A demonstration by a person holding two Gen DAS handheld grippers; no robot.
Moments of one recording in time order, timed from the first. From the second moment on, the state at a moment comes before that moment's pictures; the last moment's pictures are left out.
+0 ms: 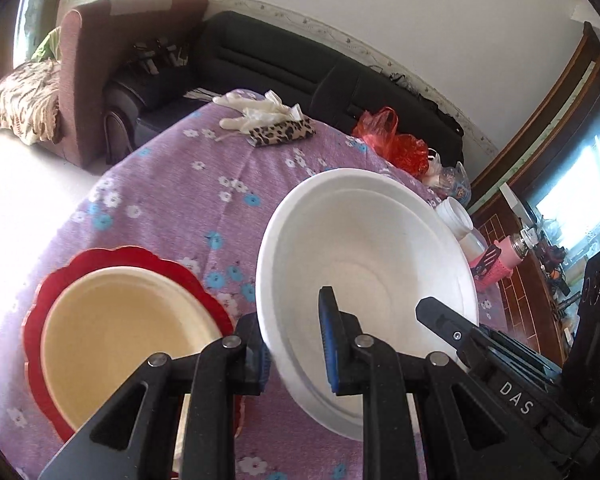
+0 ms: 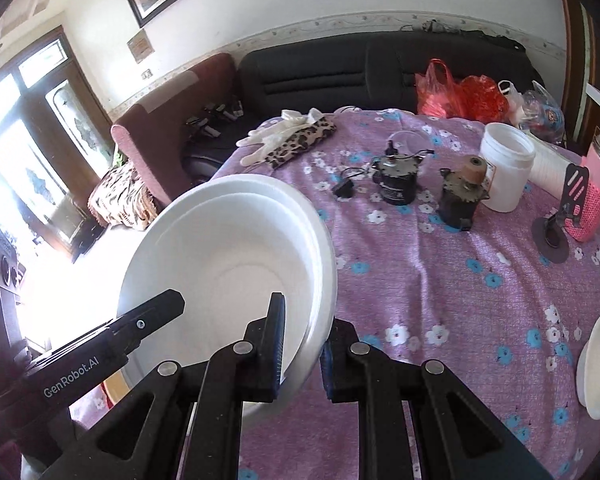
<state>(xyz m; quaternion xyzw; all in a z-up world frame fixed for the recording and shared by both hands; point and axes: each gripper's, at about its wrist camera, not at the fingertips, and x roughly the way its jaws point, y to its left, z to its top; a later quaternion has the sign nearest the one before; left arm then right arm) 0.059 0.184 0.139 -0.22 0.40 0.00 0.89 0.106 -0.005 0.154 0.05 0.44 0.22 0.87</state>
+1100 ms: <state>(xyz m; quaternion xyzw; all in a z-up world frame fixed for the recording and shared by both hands) -0.018 0.294 0.080 -0.16 0.42 0.14 0.88 0.036 0.143 0.088 -0.02 0.50 0.29 0.82</state>
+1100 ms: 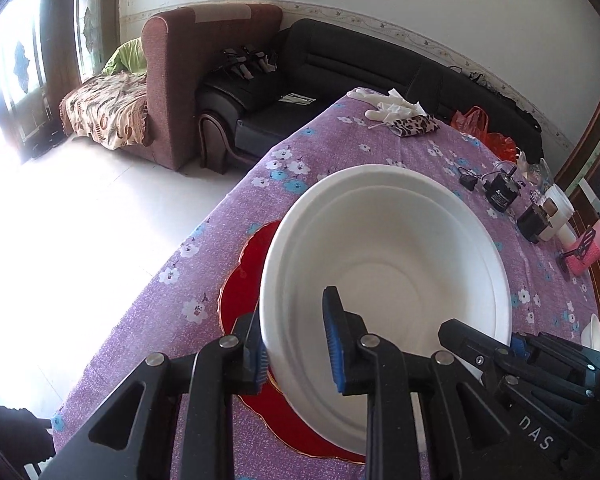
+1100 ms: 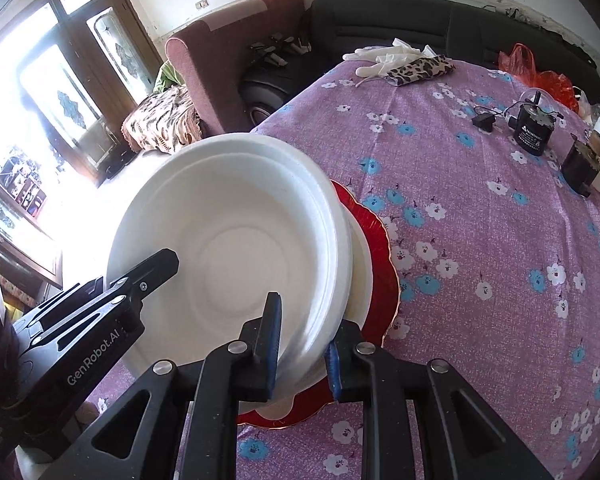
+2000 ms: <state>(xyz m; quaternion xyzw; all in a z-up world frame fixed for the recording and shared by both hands) -0.064 0.297 0.116 -0.15 0.33 0.18 0.92 0.018 0.142 0.121 -0.07 0.39 0.27 0.88</state>
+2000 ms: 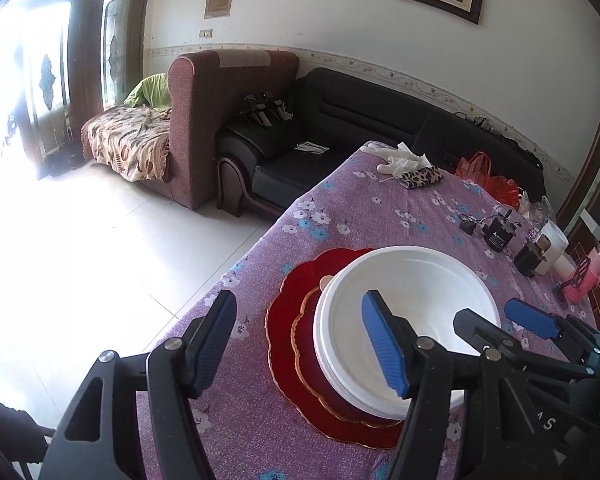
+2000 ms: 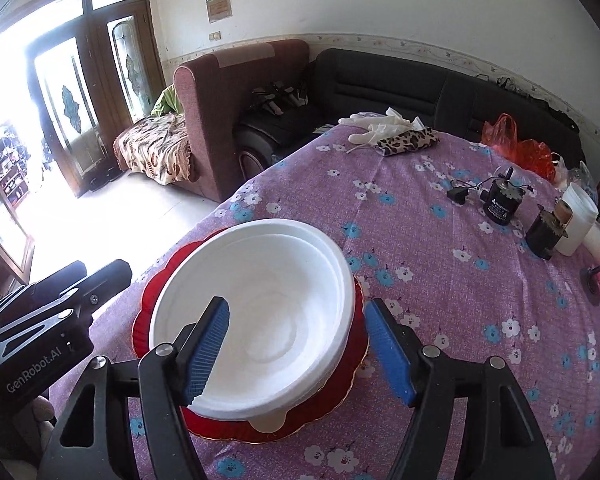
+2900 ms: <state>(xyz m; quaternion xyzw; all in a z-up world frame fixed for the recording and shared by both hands) -0.087 0.182 0.139 0.01 0.29 0.17 0.94 0.007 0.014 0.113 0.04 0.41 0.23 0.88</state>
